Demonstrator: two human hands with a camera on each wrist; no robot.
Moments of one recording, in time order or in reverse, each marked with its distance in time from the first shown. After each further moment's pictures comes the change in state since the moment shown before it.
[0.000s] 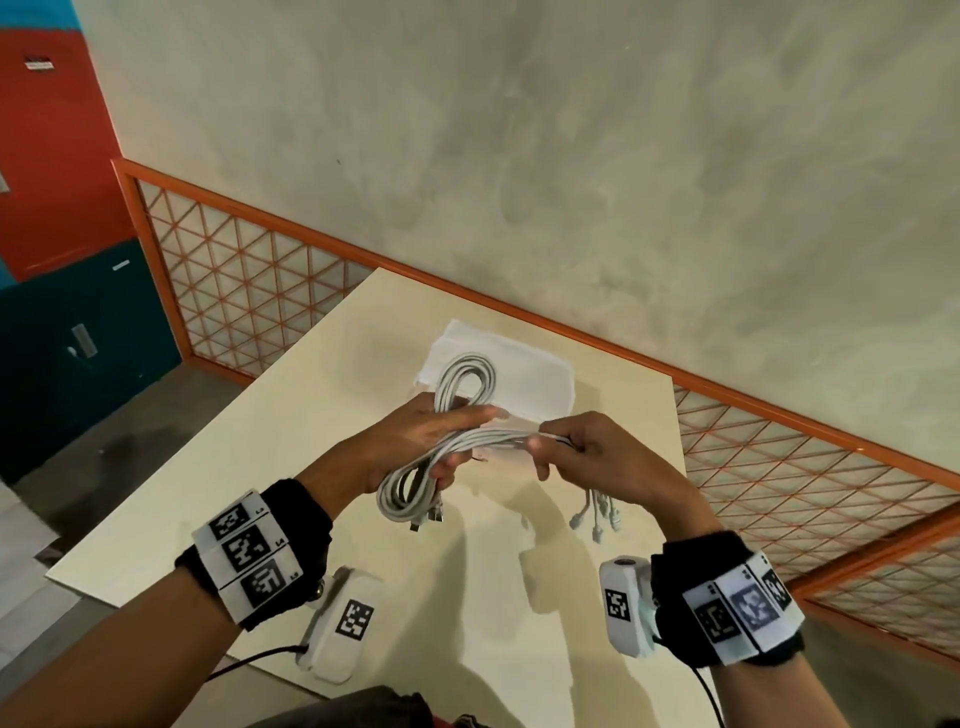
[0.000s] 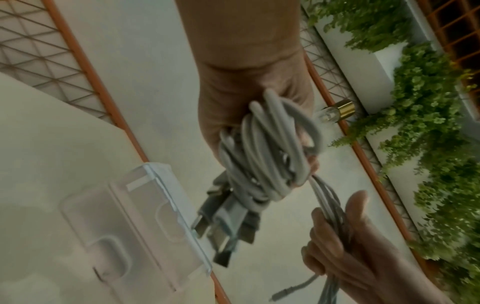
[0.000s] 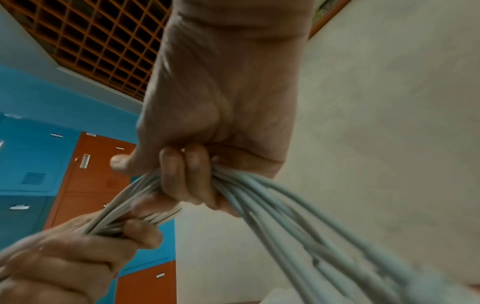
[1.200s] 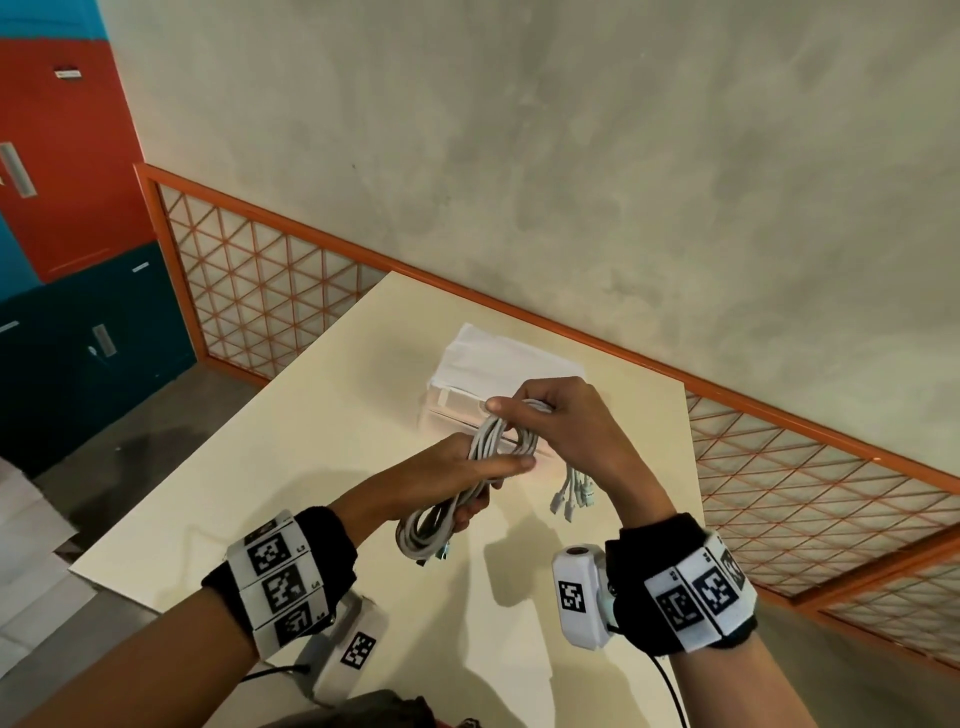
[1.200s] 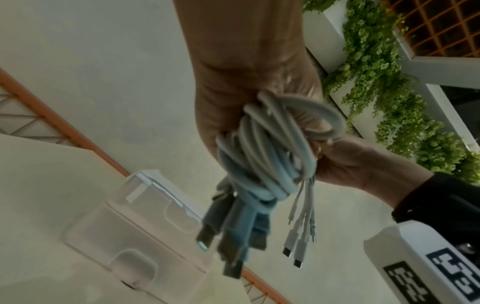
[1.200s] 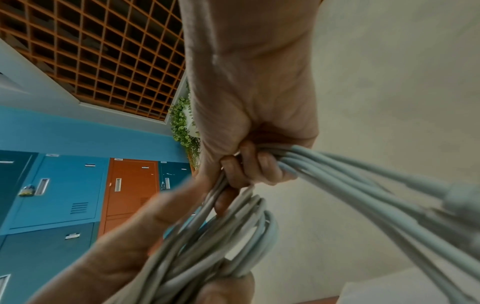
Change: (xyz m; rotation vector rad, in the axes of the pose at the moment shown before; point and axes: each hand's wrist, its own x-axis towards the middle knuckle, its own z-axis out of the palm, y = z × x) left_hand -0.006 -0.021 0.010 0.243 -0.021 -0.095; right_hand 0.039 -0.022 0.021 0.053 0.304 -0.045
